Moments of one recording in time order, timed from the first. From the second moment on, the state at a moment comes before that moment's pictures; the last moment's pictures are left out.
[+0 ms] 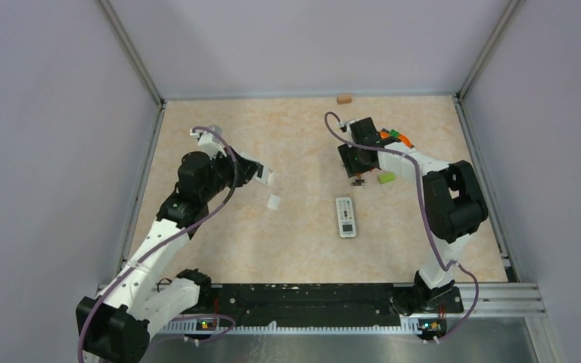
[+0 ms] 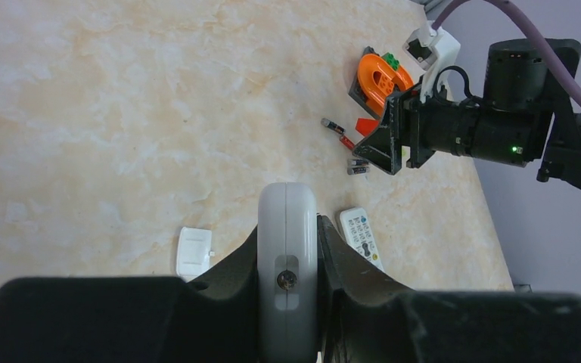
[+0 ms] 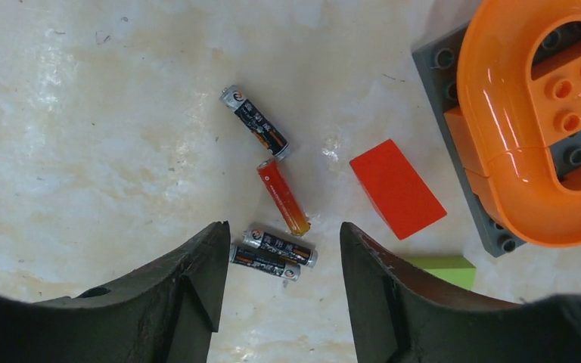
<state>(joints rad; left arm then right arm) -0.33 0.93 0.75 -0.10 0.19 -0.60 0.43 1.81 1.24 -0.40 0.11 0.00</state>
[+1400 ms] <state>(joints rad) -0.33 0.96 0.73 -0.02 0.23 -0.63 0.39 1.66 1.05 -0.12 -0.38 0.18</state>
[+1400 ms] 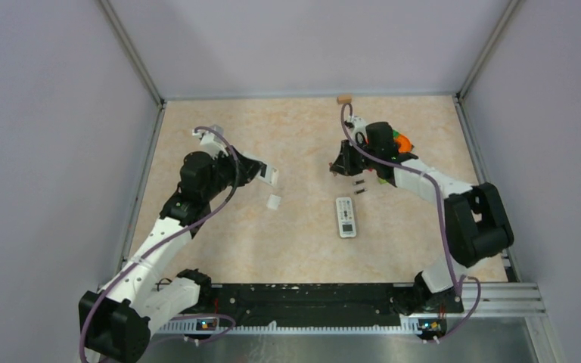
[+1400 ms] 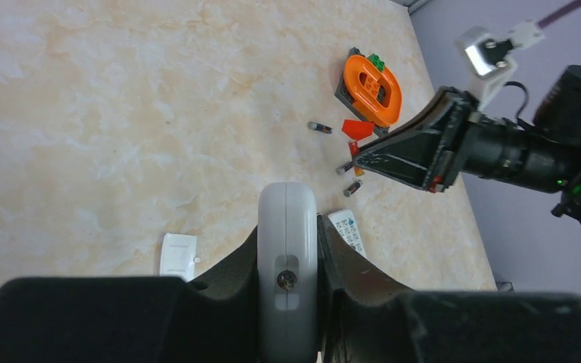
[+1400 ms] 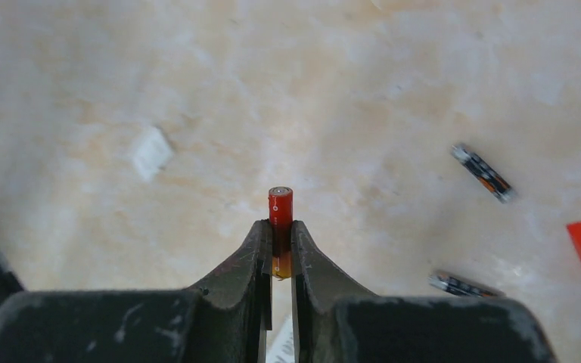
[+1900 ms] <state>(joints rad) -0.33 0.96 0.72 0.12 0.41 -0.70 0.59 1.22 0.80 0.35 -0.54 0.24</state>
